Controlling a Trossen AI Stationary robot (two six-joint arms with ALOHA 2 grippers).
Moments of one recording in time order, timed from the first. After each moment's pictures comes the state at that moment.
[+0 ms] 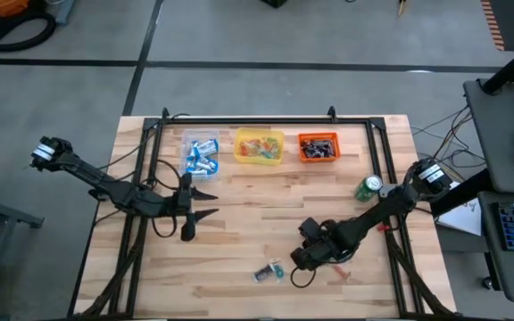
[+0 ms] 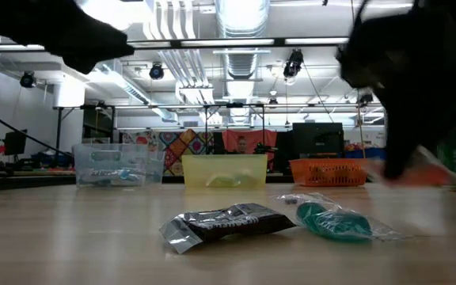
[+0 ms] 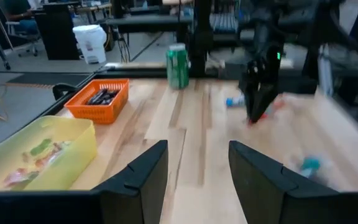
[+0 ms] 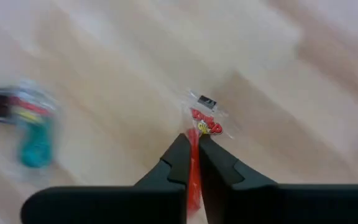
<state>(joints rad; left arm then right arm) -0.44 0.86 0.34 0.31 -0.57 -0.09 0.53 1.74 1.04 -0.59 0.24 1.40</state>
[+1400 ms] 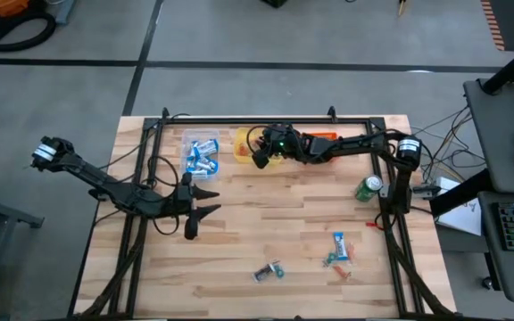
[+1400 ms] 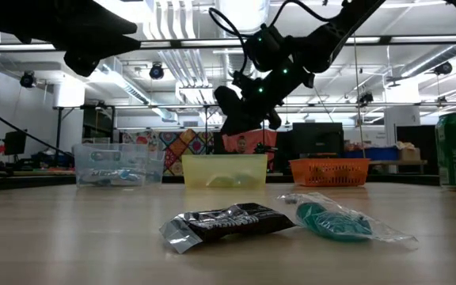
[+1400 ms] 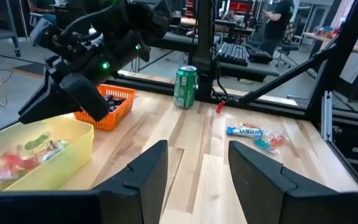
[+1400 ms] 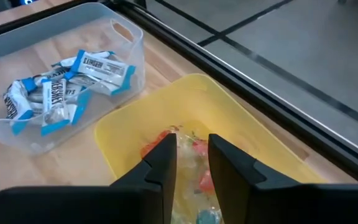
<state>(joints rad) -0.44 0.90 0.34 0.45 -0.63 -0.22 -0.33 1.87 1.16 0.19 0.26 0.22</state>
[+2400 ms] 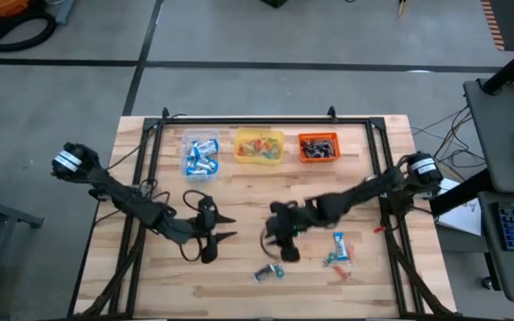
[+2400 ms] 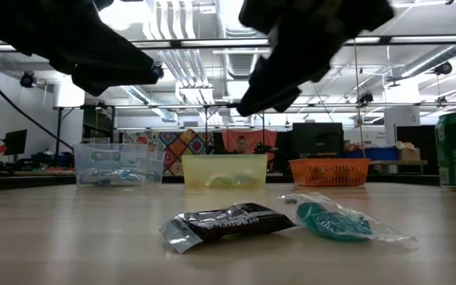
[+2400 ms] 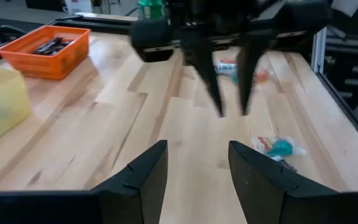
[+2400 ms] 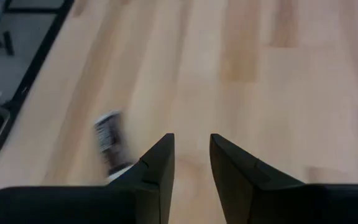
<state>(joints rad) -0.54 1.35 0.50 0.46 -0.61 -0.34 0.23 1.76 1.09 -0.07 -0.10 0.16</state>
